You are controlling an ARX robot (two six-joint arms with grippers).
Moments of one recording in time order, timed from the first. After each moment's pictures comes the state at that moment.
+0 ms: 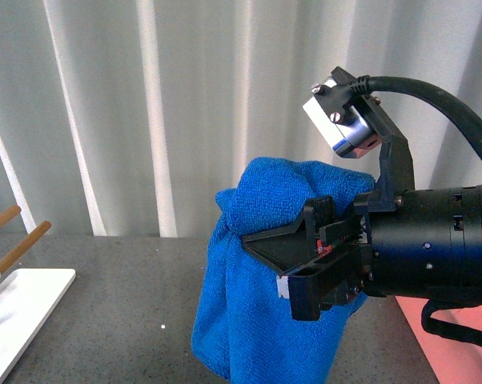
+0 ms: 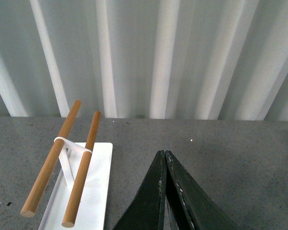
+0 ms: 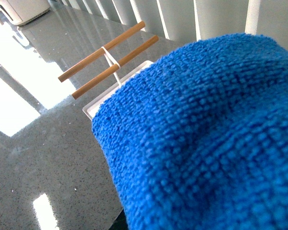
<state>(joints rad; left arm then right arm) -0.09 0.84 0.08 0.74 -0.09 -0.01 0.39 1.62 0.72 0.54 -0.59 0.06</state>
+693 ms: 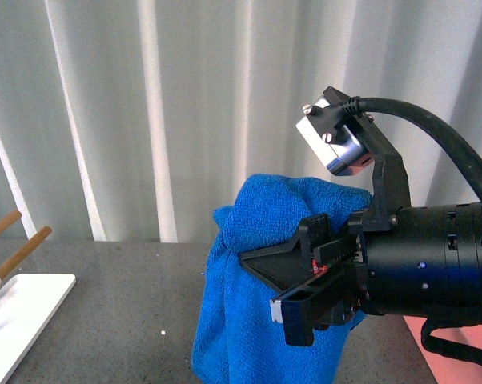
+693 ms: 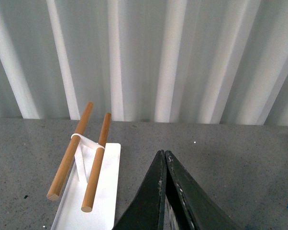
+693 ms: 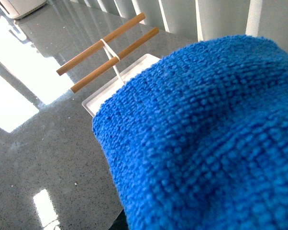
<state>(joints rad) 0.00 0.47 0.02 0.47 0.00 -0.01 0.40 1.62 0.71 0.52 -0.58 0.05</state>
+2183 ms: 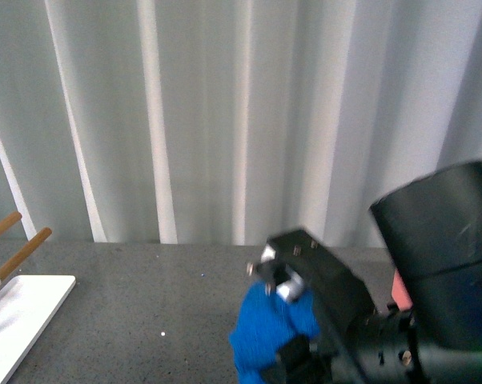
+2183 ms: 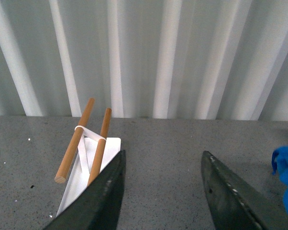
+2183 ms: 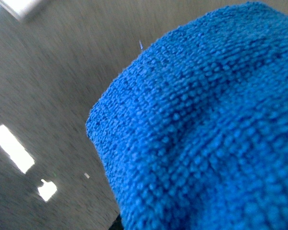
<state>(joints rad) 0.00 0.00 0.02 0.00 0.00 -0.01 0.47 1.81 0.76 0.24 -0.29 -0.12</state>
